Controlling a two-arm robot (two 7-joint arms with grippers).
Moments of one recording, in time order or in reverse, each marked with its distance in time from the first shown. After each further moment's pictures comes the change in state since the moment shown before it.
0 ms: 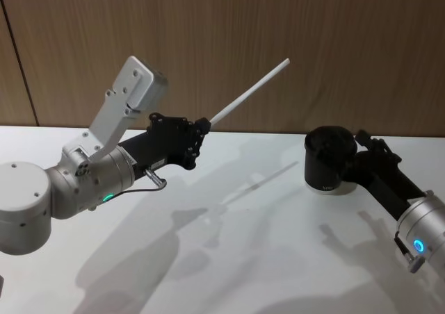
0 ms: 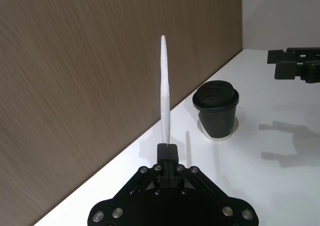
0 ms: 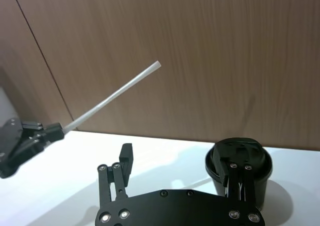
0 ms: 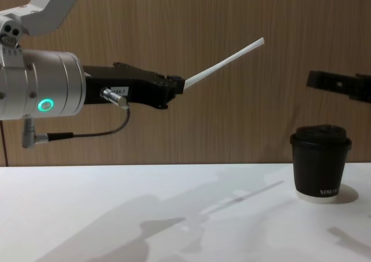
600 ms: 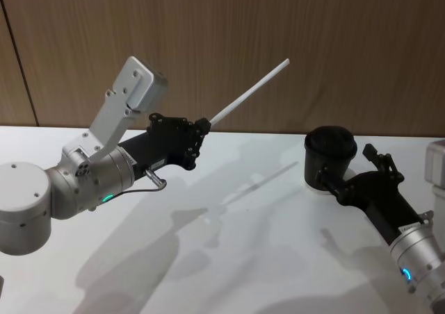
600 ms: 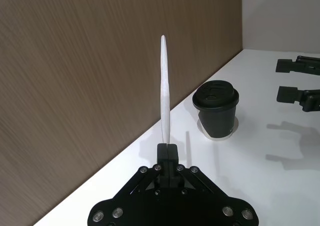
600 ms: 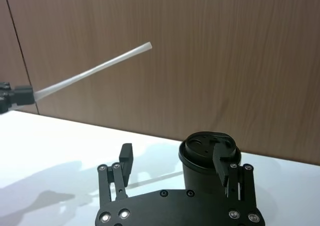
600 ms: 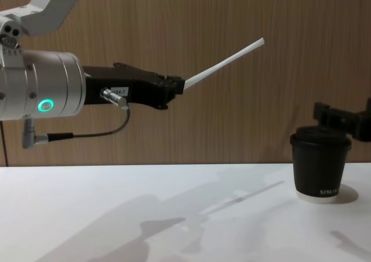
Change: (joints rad) left arm 0.001 0.000 0.000 0.000 0.001 0.000 0.000; right arm -0.062 0.018 -0.061 0.047 -0.217 -0.207 -0.082
